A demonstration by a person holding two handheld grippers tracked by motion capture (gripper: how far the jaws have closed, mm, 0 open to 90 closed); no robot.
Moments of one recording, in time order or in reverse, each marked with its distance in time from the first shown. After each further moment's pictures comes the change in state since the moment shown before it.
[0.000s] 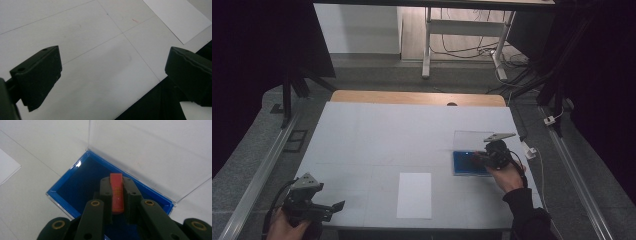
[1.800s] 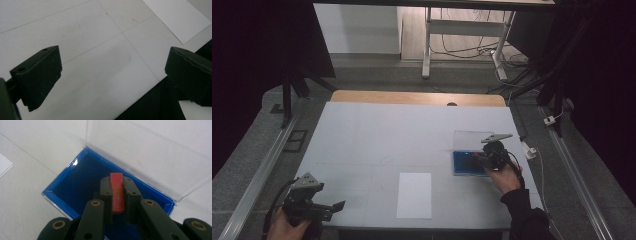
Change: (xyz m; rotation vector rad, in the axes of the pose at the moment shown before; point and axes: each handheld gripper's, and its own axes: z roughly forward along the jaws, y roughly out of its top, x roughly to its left) left arm 0.001 0.000 0.000 0.002 -0.015 -0.003; right arm 0.005 0.000 0.003 0.009 -0.031 -0.003
